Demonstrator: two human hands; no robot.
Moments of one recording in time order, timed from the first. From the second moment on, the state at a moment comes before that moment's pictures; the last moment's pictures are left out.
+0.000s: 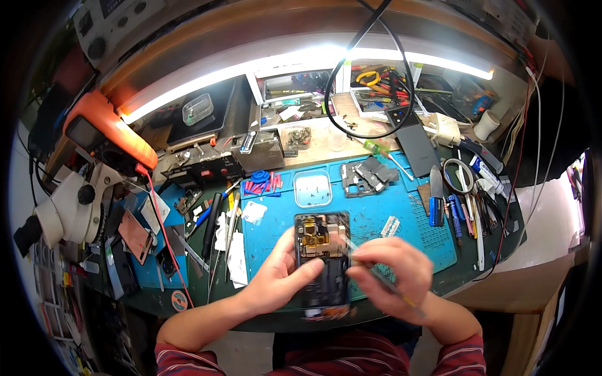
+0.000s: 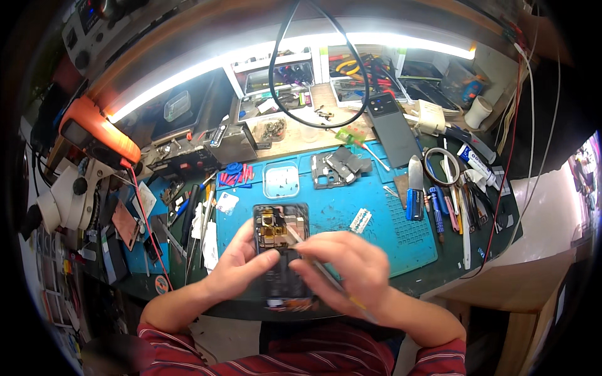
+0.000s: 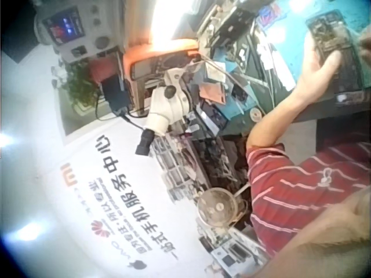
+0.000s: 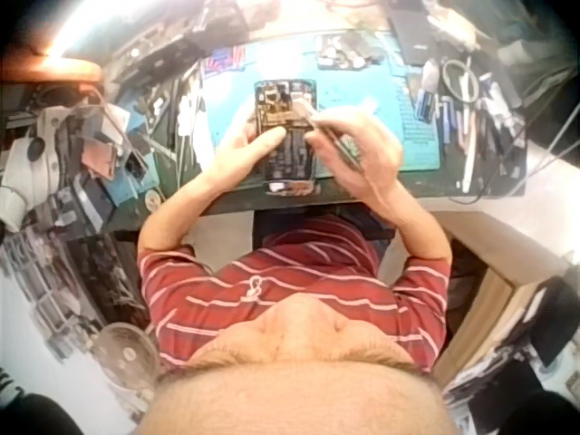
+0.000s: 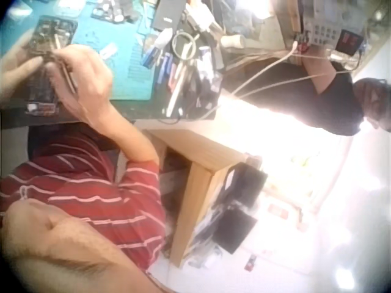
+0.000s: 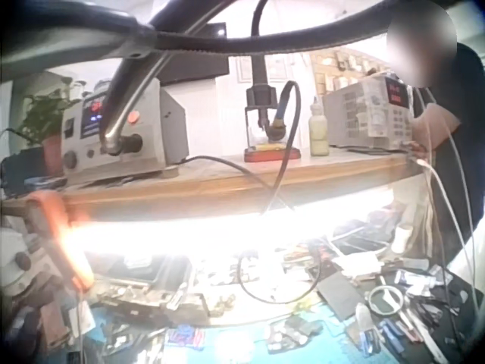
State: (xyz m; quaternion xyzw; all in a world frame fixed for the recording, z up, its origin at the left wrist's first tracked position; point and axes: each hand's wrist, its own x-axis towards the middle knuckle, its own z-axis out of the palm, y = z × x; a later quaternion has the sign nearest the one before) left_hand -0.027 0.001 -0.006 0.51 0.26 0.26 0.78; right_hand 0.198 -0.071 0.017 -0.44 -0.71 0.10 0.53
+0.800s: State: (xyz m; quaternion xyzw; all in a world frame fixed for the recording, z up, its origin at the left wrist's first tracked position) left_hand -0.023 -0.008 0.011 0.93 0.27 0.14 0.20; right_hand 0.298 -0.095 0.029 -0.52 -0.57 0.51 0.38
